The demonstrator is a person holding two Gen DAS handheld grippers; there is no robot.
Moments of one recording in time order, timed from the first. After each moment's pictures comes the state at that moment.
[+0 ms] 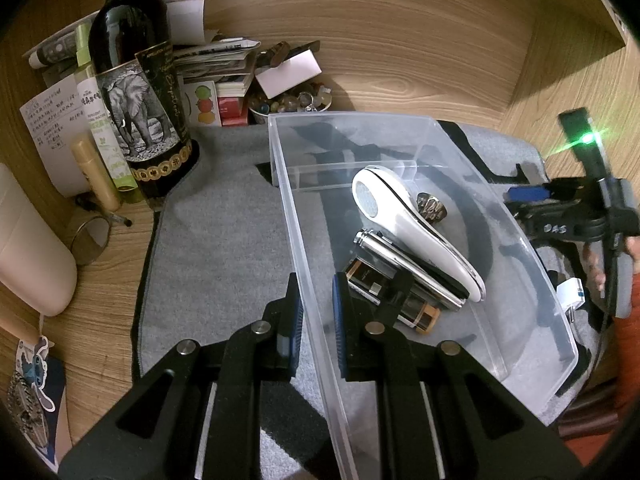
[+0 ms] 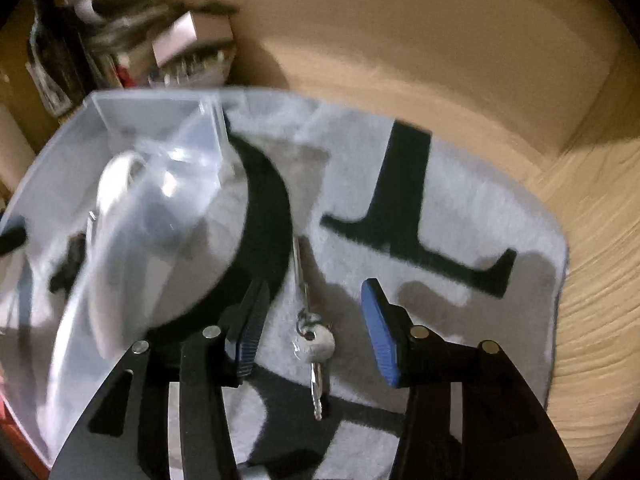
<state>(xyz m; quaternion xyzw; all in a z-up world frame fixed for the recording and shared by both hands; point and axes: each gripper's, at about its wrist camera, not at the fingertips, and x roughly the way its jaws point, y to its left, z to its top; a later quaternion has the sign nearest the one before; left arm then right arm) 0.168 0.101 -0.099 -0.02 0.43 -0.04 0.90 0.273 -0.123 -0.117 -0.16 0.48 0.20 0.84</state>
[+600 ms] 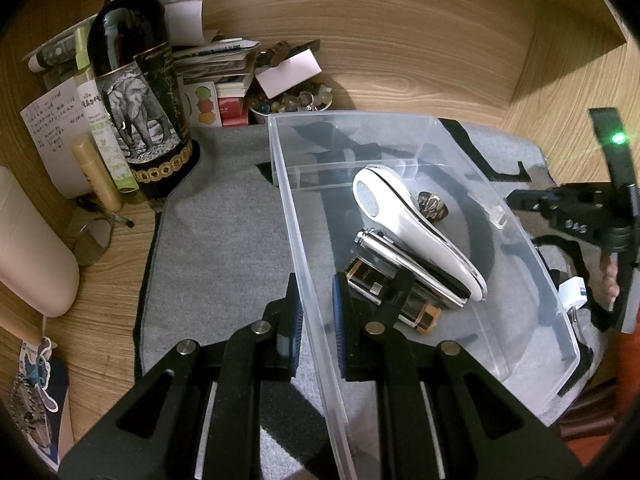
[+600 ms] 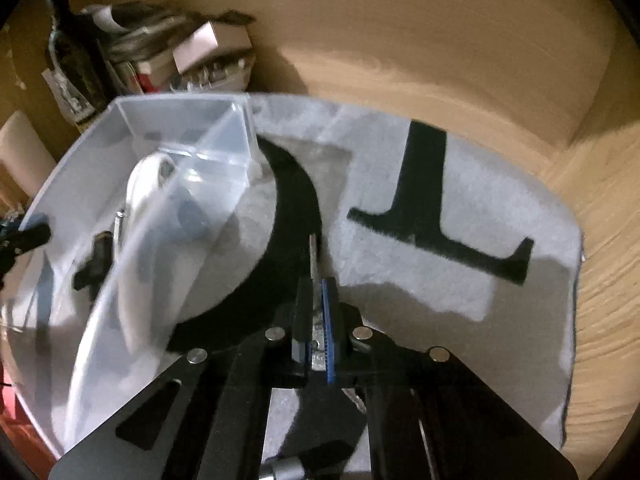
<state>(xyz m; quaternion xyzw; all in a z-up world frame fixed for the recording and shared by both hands) 0.168 0.100 -0.099 -0.02 0.43 -0.03 0.90 0.252 -0.132 -0.101 -0.12 0.45 0.22 0.85</state>
